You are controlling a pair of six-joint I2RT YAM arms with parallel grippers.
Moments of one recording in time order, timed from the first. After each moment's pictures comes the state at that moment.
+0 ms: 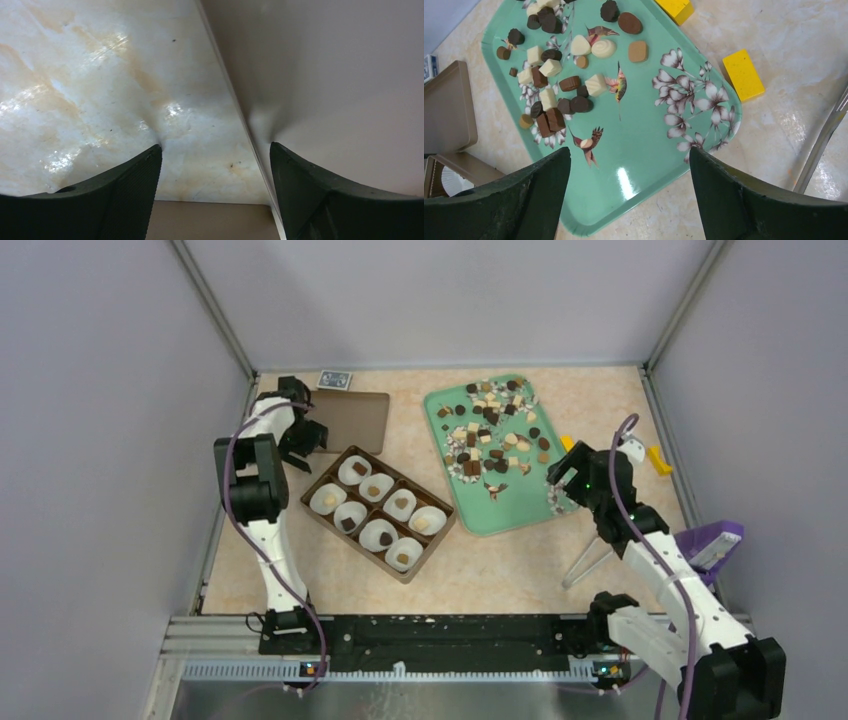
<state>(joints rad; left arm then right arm) 0.10 2.14 1.68 -0.85 -0.15 -1.05 0.24 0.88 0.65 -0.32 0.24 0.71</state>
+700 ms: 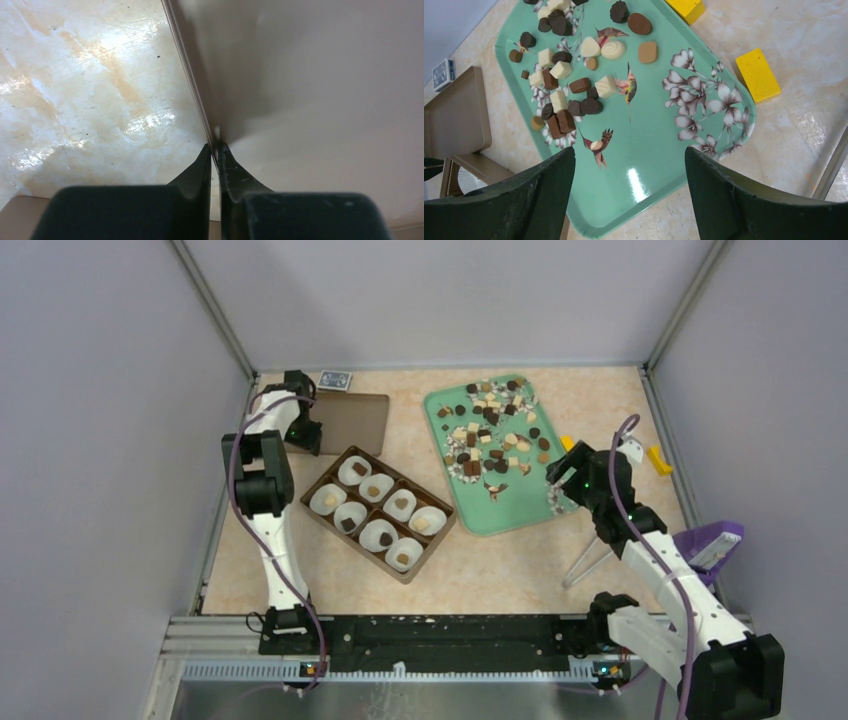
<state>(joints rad) 0.08 2.23 1.82 -0.93 -0.23 -1.19 0.24 0.90 0.63 -0.27 0.22 0.74</state>
